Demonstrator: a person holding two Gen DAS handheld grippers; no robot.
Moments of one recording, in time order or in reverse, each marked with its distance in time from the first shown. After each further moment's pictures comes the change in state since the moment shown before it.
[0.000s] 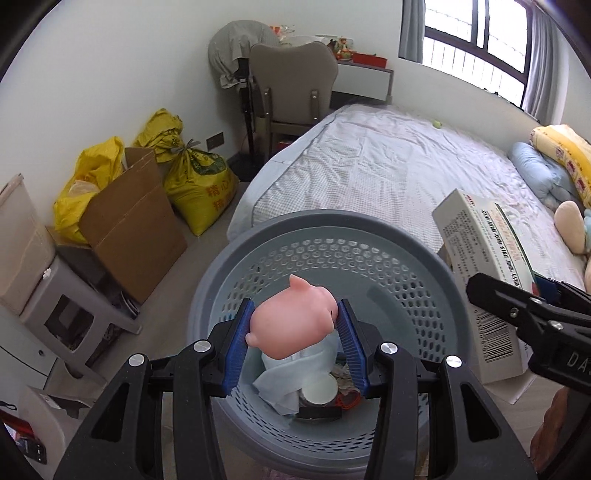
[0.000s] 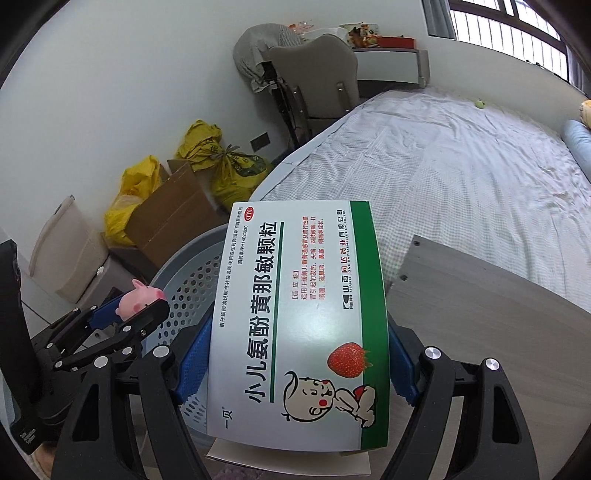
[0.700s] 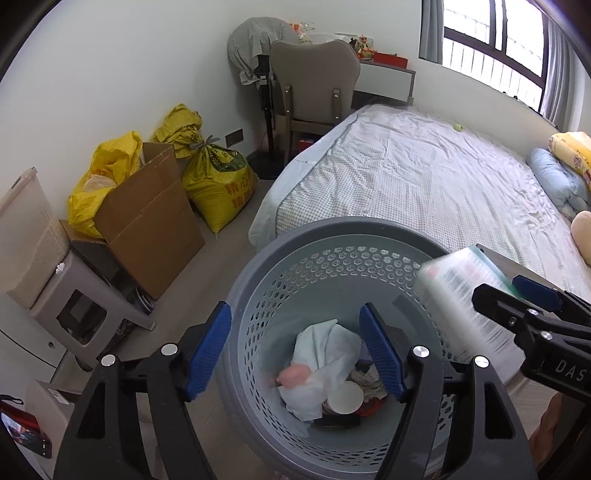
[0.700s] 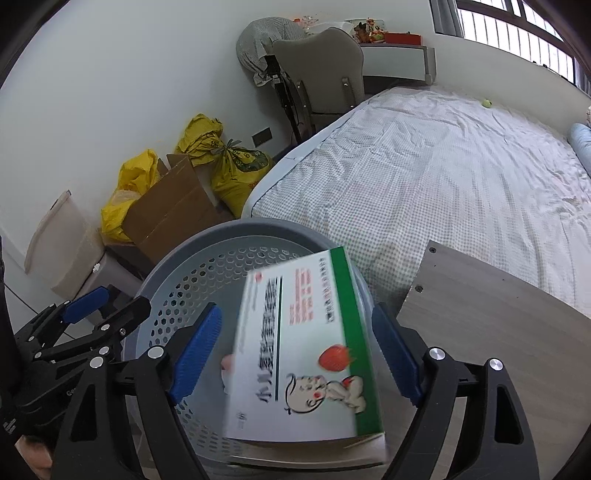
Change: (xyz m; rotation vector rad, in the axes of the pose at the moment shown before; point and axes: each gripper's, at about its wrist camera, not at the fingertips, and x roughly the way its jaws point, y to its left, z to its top) left arm 0.007 0.018 0.008 -0.033 0.008 0.060; right arm 0.024 -0.001 0.005 -0.002 0.006 -0.005
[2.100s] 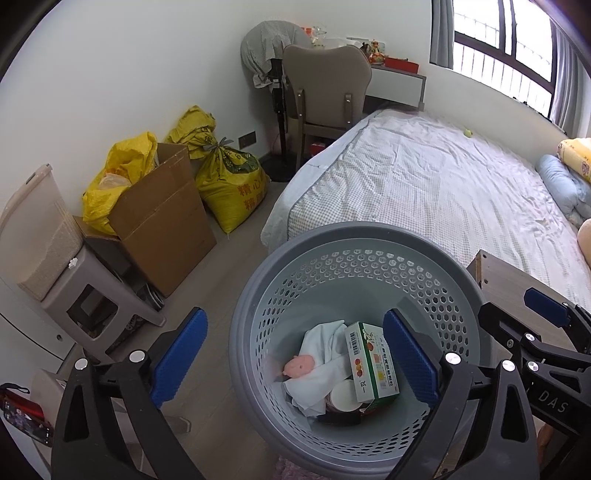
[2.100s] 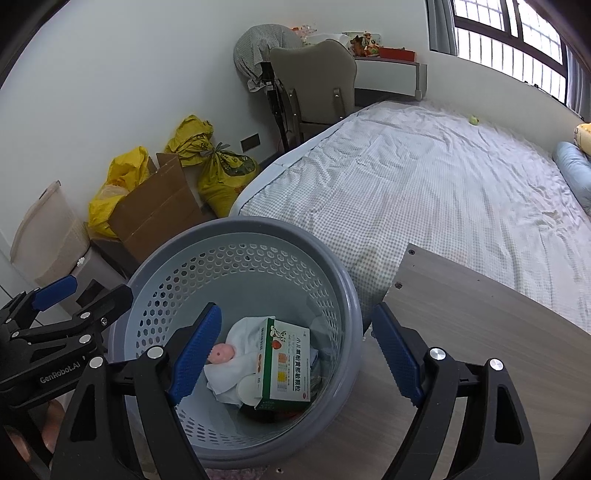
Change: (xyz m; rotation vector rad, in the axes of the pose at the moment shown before) left arm -0.017 0.001 0.001 -0.022 -0.010 0.046; right arm -0.014 0.010 -0.012 -0.046 -0.032 -0.087
